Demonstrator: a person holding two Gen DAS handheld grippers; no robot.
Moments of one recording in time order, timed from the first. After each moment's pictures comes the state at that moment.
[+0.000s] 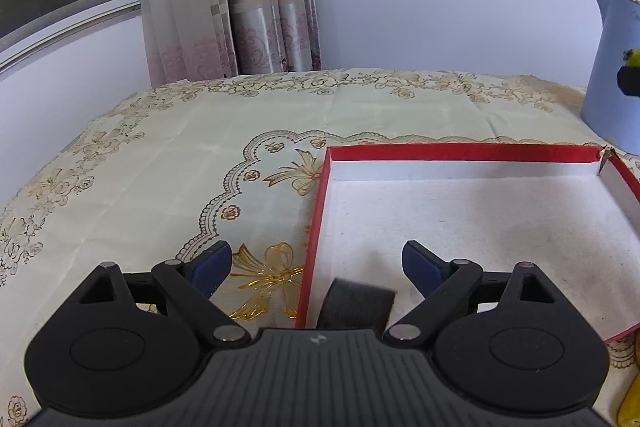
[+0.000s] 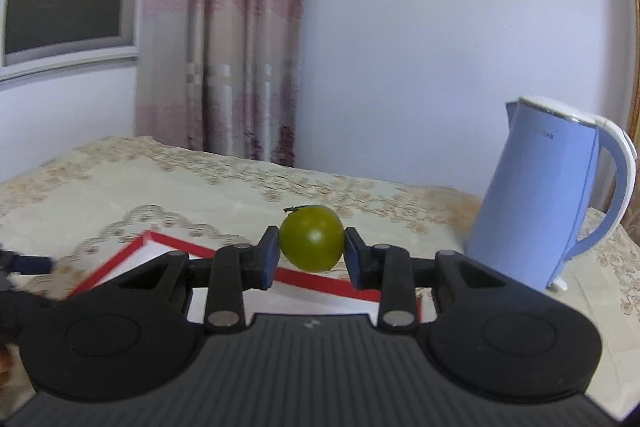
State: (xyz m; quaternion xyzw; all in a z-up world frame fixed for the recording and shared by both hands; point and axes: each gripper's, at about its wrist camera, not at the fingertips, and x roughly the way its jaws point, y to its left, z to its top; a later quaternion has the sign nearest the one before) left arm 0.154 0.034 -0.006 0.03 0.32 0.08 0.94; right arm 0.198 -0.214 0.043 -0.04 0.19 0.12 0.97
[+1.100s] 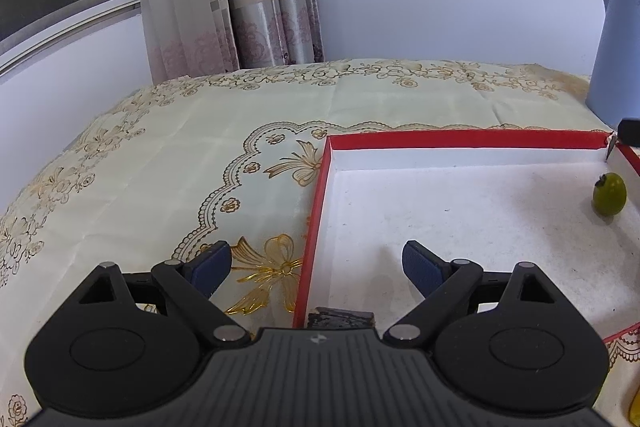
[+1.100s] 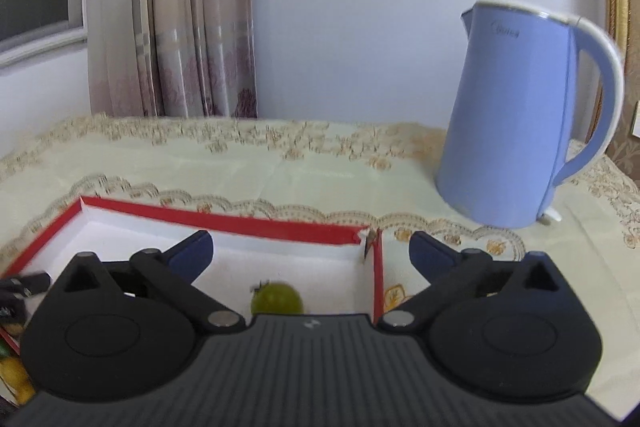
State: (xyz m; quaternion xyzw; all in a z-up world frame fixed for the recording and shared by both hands) left arm 0.156 0.031 -0.013 0.04 0.33 0.08 0.94; right arm 0.215 -0.244 0.002 0.00 0.24 0.09 0.97
